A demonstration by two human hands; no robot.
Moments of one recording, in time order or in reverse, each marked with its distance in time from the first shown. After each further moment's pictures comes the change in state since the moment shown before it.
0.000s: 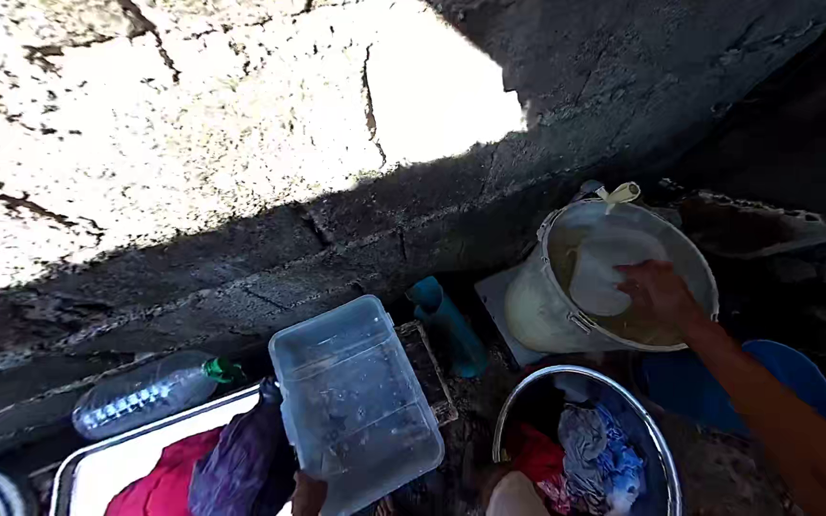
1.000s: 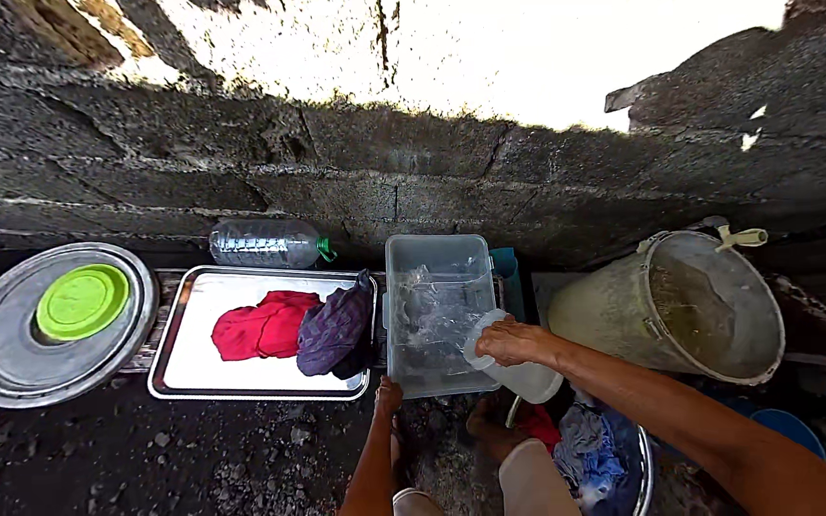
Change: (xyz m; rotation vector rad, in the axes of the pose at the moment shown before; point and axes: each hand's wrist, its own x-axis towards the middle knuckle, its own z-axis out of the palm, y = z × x) left_hand -0.019 -0.050 0.026 -0.516 -0.340 0.000; right_hand -0.054 -0.520 0.081 -0.401 -1.230 -0.749
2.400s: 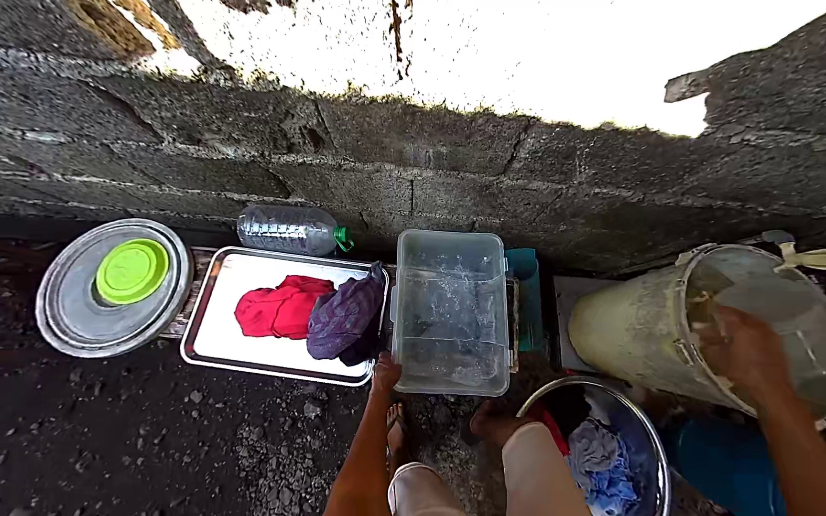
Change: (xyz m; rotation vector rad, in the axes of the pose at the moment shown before) left_hand 0.004 0.032 -0.021 0.092 0.136 0.099; right_hand -0.177 0.225 0.152 0.463 0.966 0.741
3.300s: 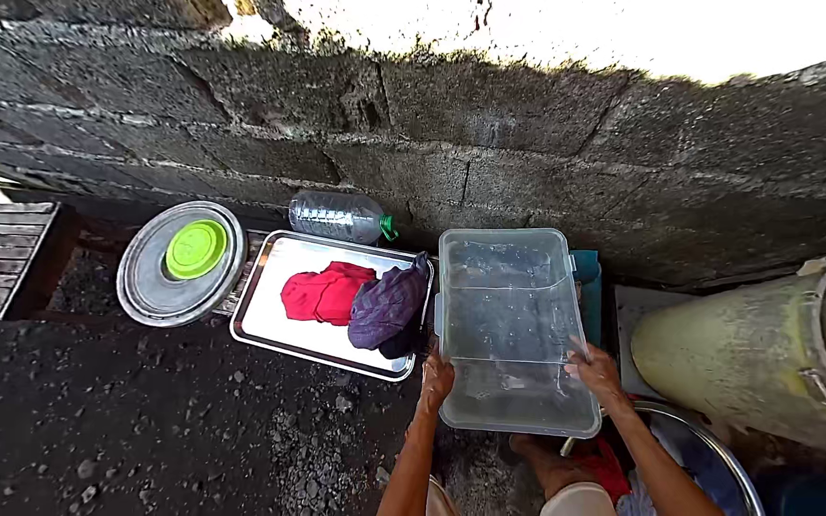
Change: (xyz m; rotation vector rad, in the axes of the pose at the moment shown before) left_hand -0.027 0.001 0.008 -0.233 0.095 0.304; right_hand -0.022 -0.167 0.280 0.614 -0.307 0.227
